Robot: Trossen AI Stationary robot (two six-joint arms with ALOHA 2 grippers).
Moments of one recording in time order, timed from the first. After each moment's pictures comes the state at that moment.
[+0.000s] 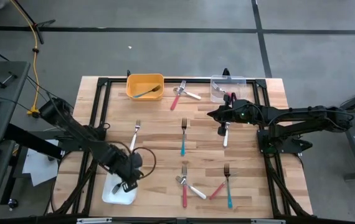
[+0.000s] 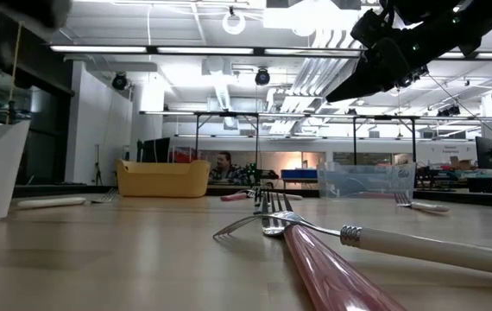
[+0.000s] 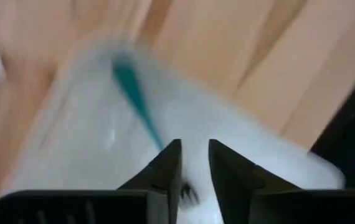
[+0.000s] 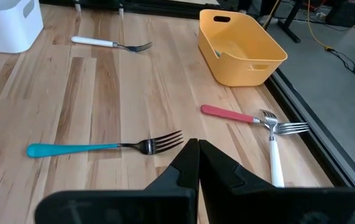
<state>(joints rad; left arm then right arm) -0.64 1.48 1.06 -0.92 -0.01 -1.10 -0.17 1.02 0.54 0.03 0.11 -0.16</state>
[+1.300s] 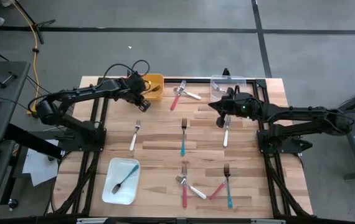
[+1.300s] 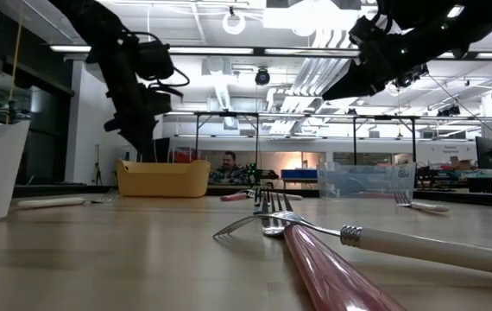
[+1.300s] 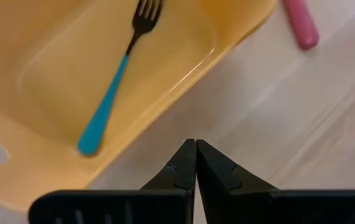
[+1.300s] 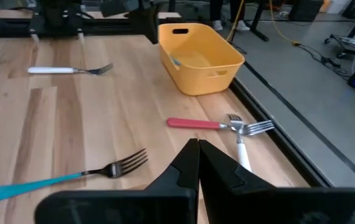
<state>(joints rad) 0.65 1.40 0.86 -0.58 -0.05 -0.17 -0.29 1.02 0.54 0.10 0.11 -0.11</state>
